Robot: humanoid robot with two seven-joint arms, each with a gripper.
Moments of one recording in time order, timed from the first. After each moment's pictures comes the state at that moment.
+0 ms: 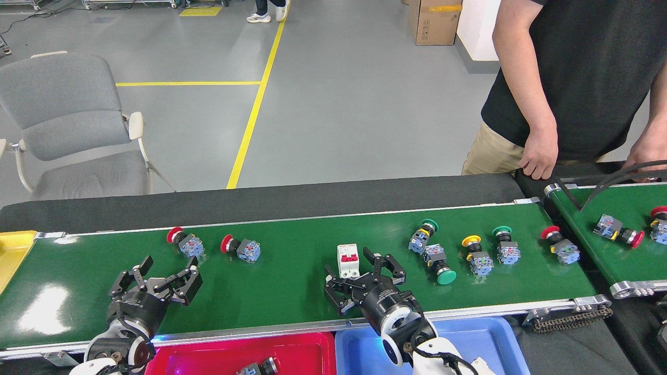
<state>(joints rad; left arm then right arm) -0.27 0.12 0.18 -1.18 -1.48 -0.28 -0.14 -0.32 0.15 0.39 -1.19 1.43 -0.10 0.14</state>
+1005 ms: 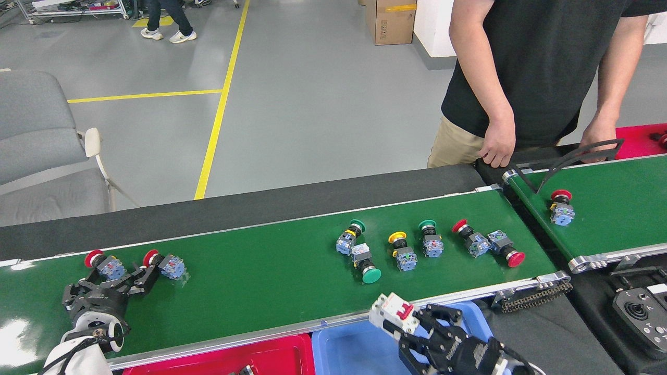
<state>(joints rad) -0.38 0.24 0.18 -0.87 -1.48 0.03 -0.05 0.04 -0.21 0.20 -1.58 1.16 -0.71 0.13</state>
